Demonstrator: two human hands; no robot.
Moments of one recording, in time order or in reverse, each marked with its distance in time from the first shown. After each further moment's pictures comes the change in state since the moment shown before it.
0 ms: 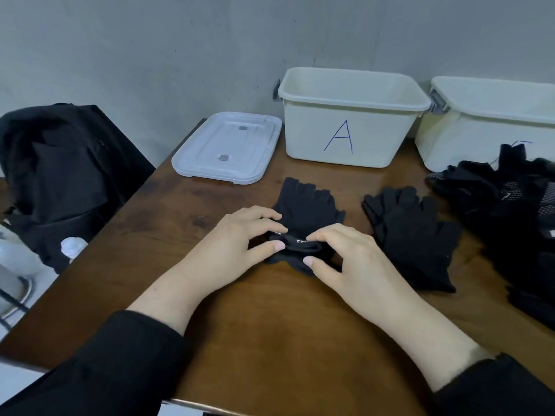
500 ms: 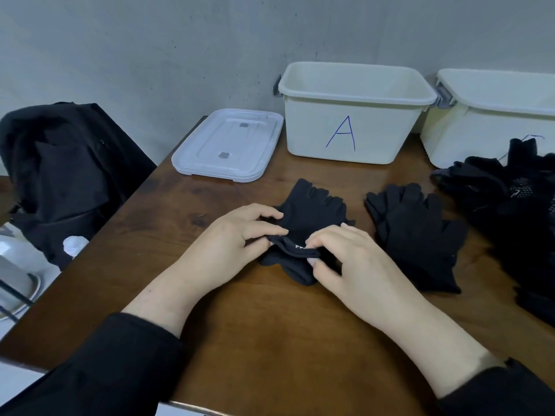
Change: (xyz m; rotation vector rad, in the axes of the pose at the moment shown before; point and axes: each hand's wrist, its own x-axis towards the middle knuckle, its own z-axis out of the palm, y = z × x) left_hand -0.002 0.003 -0.003 -0.022 0.017 0.021; right_hand 0.000 -0.003 -0.004 -0.036 0.009 -0.088
